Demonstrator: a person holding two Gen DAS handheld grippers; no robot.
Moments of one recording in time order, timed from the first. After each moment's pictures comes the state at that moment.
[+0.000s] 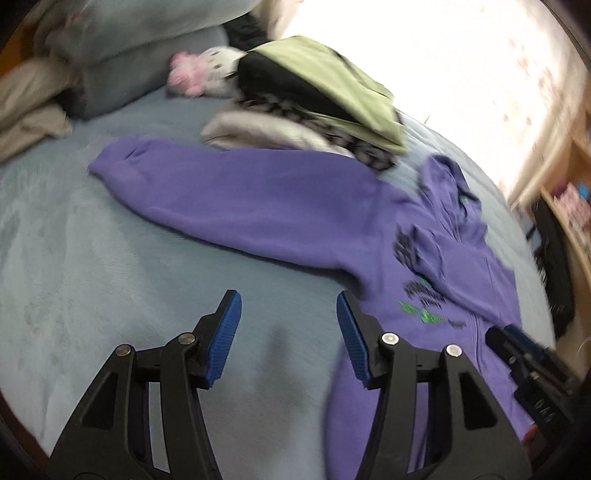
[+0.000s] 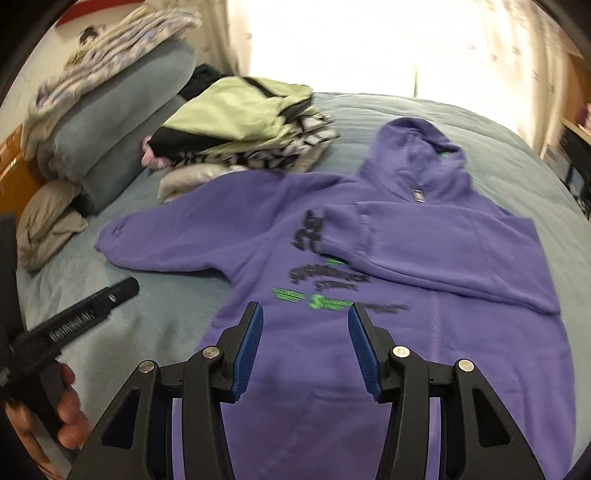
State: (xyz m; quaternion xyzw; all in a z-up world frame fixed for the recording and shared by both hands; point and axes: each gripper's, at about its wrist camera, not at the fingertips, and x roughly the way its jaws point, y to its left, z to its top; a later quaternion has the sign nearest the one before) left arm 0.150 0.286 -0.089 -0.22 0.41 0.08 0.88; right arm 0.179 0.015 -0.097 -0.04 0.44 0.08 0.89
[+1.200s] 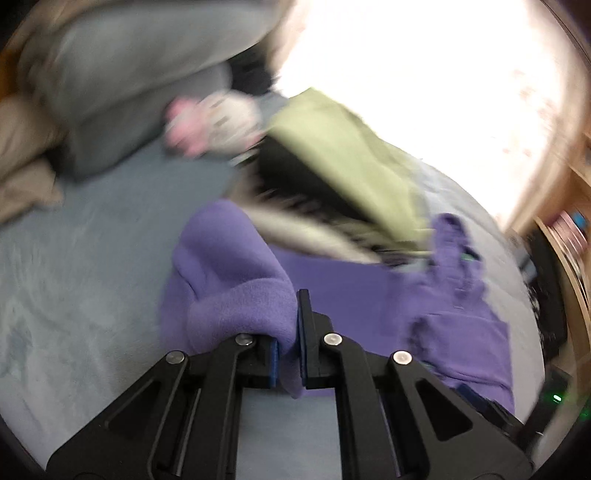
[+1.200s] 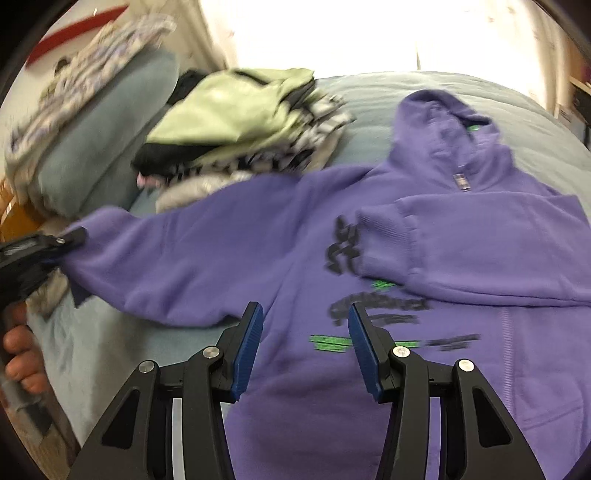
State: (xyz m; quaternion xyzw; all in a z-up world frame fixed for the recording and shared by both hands) left arm 0.236 0.353 -0.014 -0.19 0.36 0.05 0.91; right arm 0.252 -0.005 -0.132 0.07 0.44 0.08 0.89
